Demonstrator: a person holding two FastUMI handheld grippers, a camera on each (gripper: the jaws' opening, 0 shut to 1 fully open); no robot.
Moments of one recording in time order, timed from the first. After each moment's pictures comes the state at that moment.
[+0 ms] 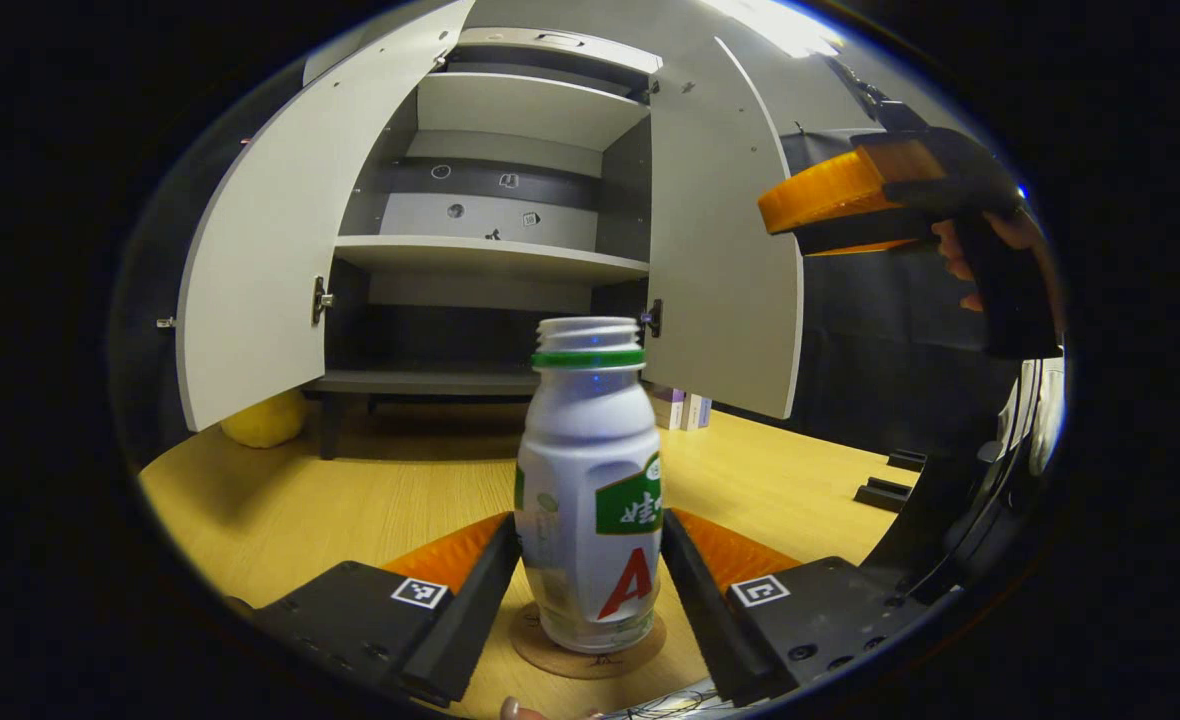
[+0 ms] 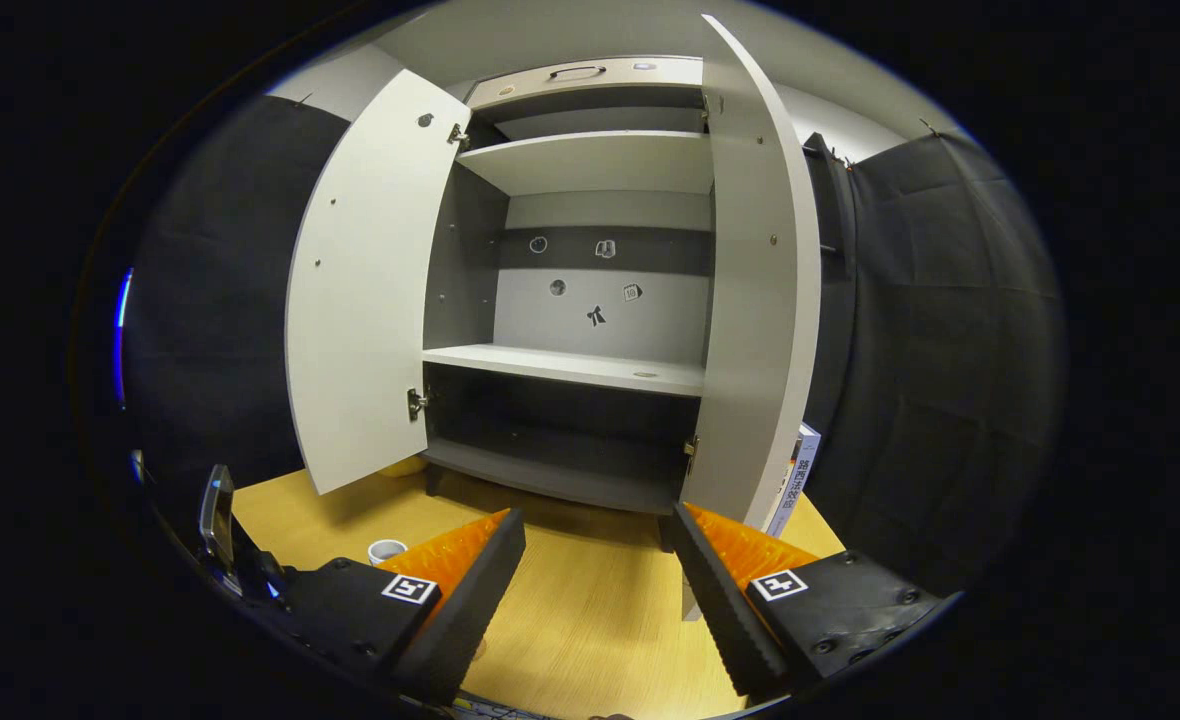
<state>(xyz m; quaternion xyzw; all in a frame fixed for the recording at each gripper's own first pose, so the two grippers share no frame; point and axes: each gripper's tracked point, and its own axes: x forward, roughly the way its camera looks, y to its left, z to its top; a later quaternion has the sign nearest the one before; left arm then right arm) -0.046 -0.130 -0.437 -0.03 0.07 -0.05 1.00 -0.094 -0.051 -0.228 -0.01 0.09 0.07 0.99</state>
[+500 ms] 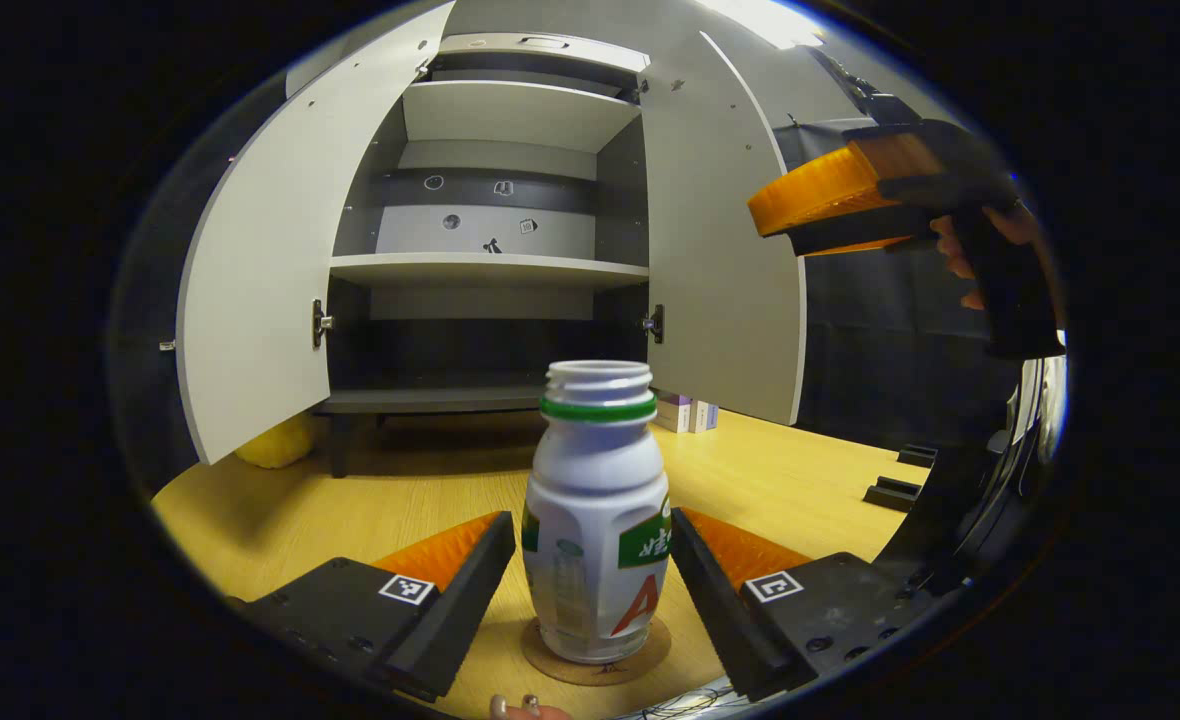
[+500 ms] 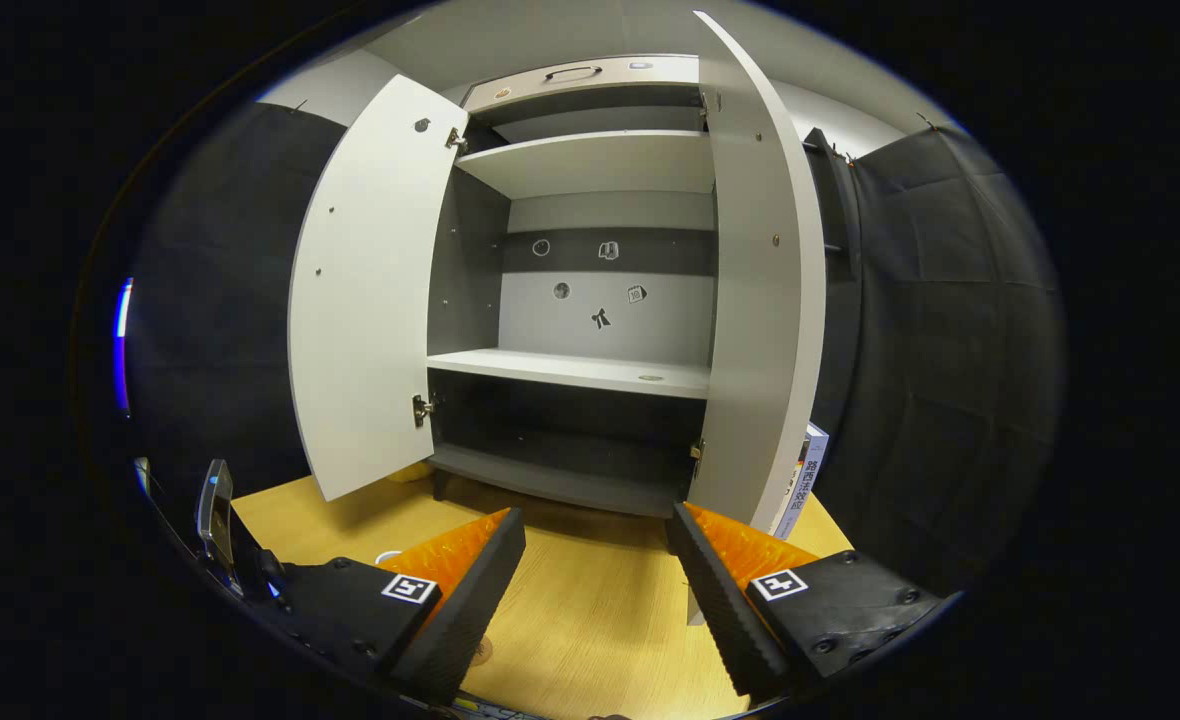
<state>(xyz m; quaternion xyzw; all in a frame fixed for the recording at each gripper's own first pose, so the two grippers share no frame) -0.038 -0.128 -0.404 0.00 0.06 -0.04 1.00 -0.090 -0.049 -0.219 0.00 0.09 0.08 0.99</state>
